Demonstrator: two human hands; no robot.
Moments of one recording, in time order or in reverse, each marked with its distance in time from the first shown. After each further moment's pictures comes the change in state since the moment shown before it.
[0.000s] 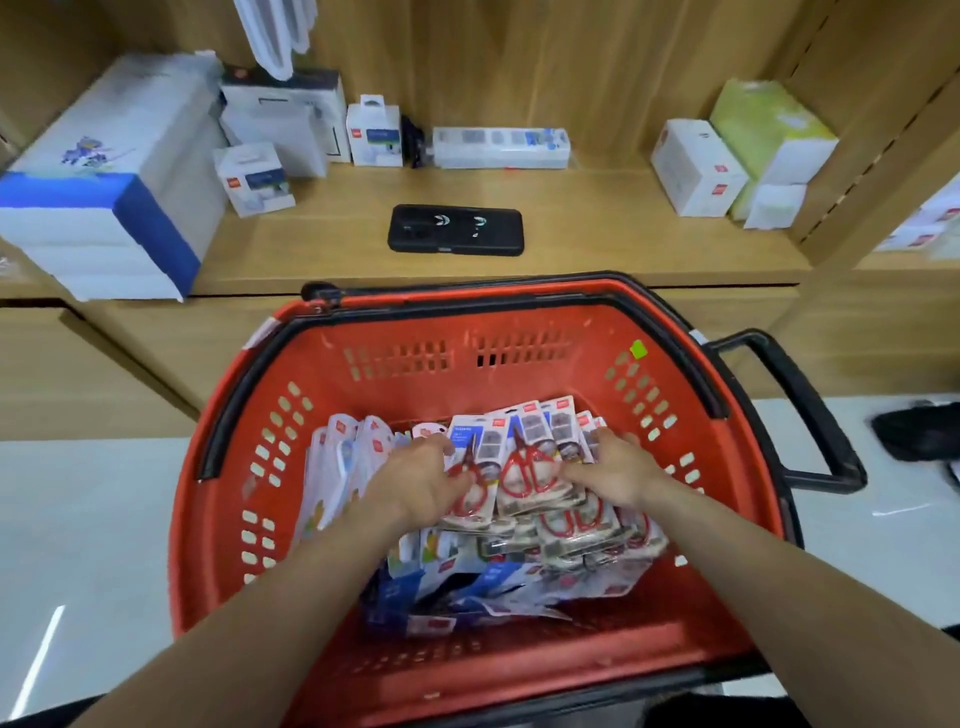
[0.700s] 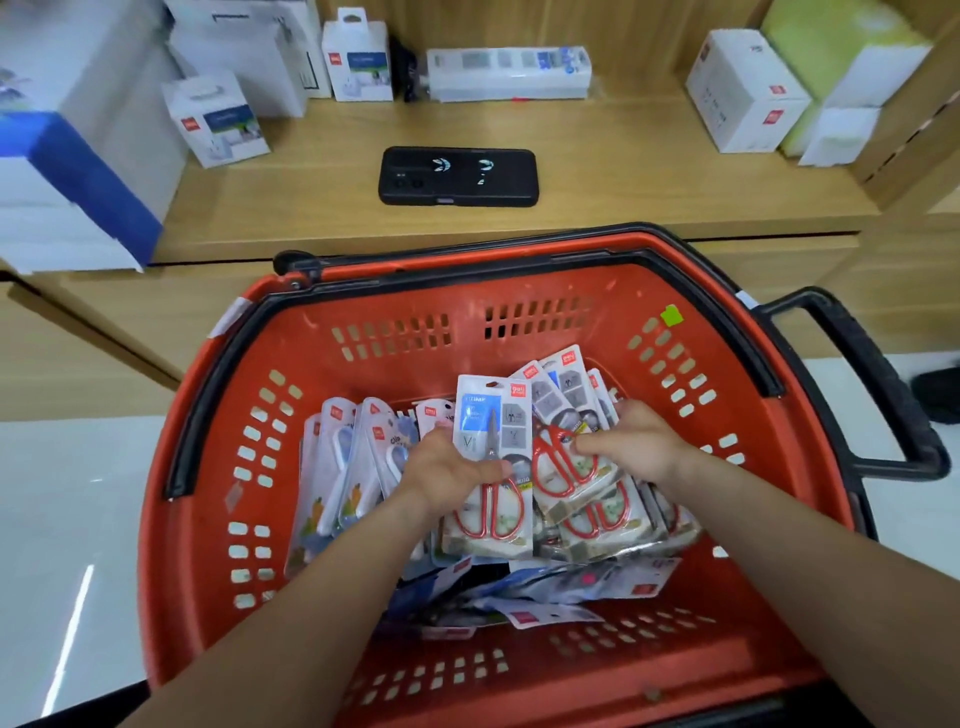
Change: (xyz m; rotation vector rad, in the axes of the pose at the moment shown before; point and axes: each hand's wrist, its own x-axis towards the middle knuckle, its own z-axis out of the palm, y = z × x) left_hand 0.037 -0.011 0.042 -0.576 -0.066 -0.201; right_hand 0.012 -0.009 0.003 0.488 -0.016 -0.048
